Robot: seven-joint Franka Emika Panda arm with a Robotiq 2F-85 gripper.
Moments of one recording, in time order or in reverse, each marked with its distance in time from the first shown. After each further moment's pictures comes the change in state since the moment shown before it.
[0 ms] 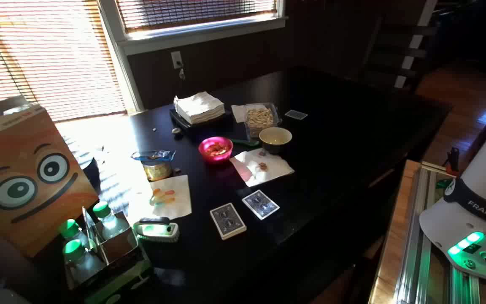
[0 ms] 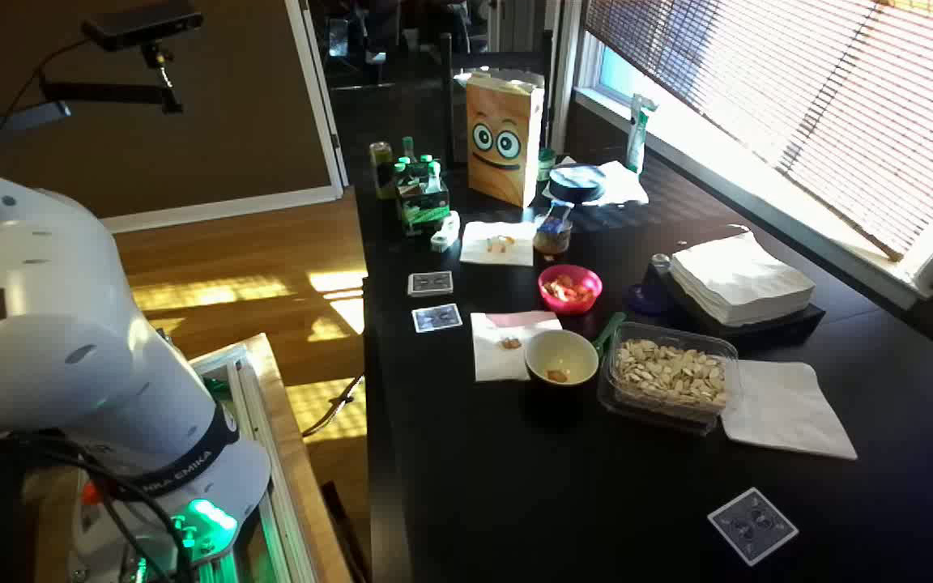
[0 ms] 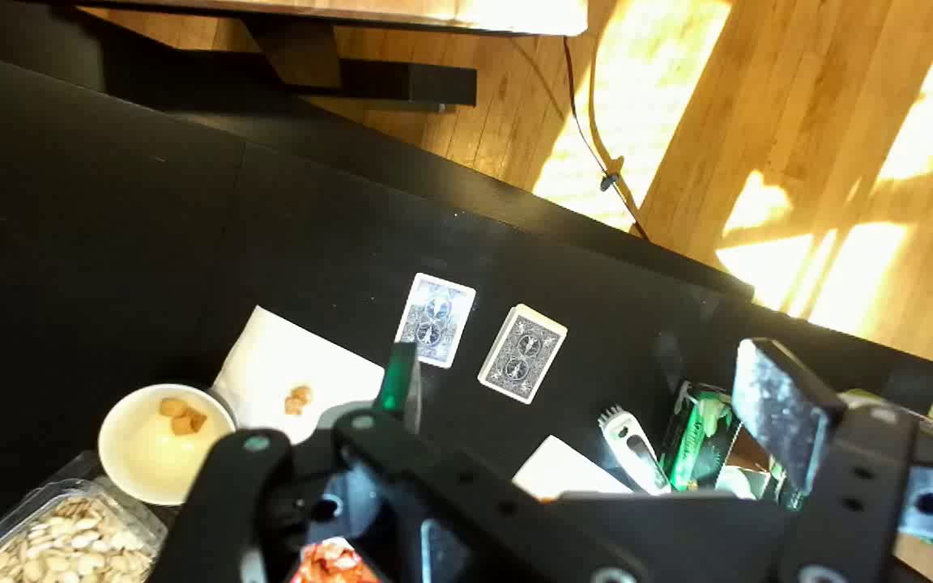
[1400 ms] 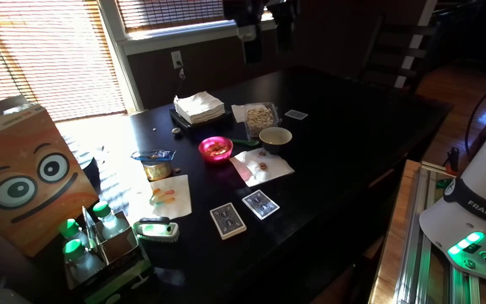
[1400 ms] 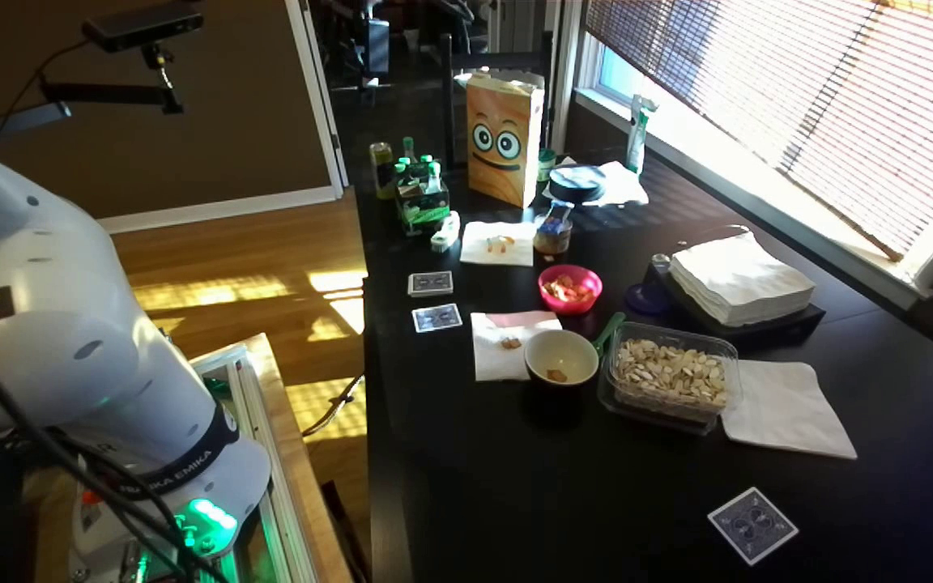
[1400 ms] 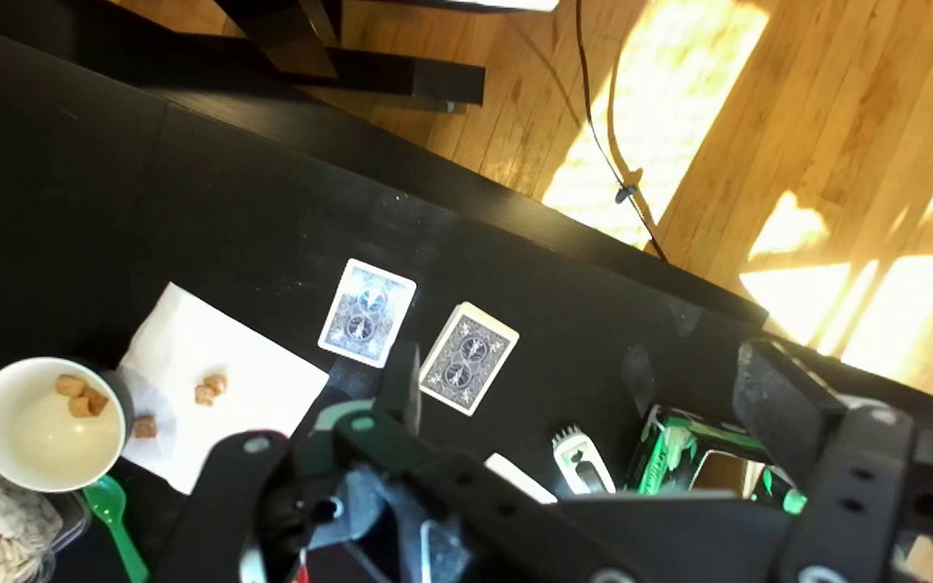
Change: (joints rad) arm 0.034 0.202 0.209 0.055 0.004 0.150 0.152
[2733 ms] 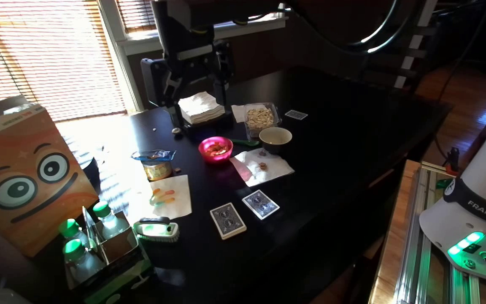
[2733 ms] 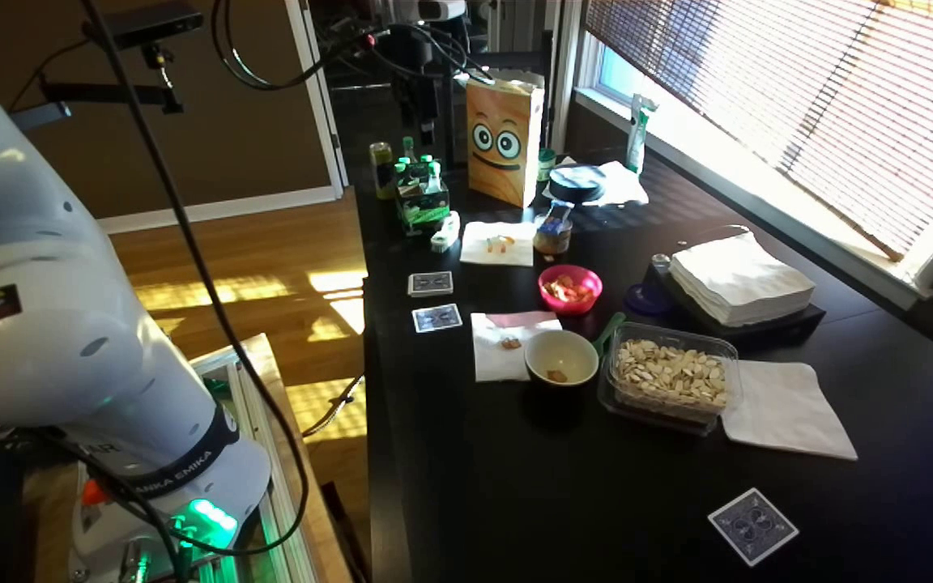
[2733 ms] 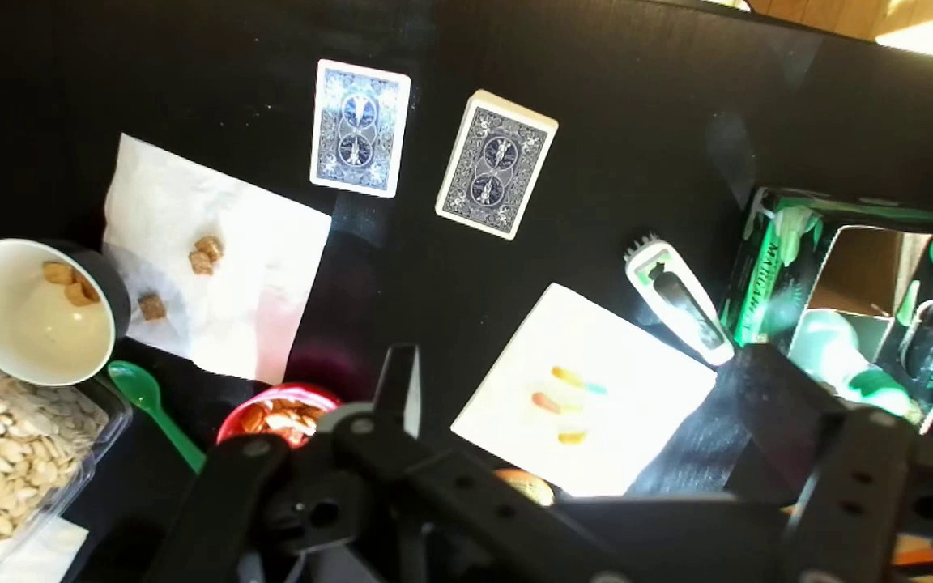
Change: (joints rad) arm 0.028 0.299 0.063 0.046 -0.278 0.386 0.376
